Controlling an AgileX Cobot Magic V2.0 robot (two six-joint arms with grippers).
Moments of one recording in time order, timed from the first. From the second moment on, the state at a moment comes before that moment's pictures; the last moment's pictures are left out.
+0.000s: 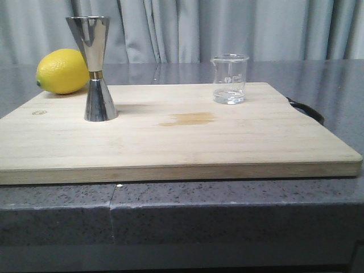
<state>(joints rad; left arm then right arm) 0.26 0.60 -0.64 -1.74 0.48 1.74 0.19 0.55 -0.79 -0.86 0.19 0.56</state>
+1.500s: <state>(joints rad) 0.11 0.33 -0.09 -1.78 0.49 1.72 0.19 0.10 -0.35 -0.73 0.42 0.56</state>
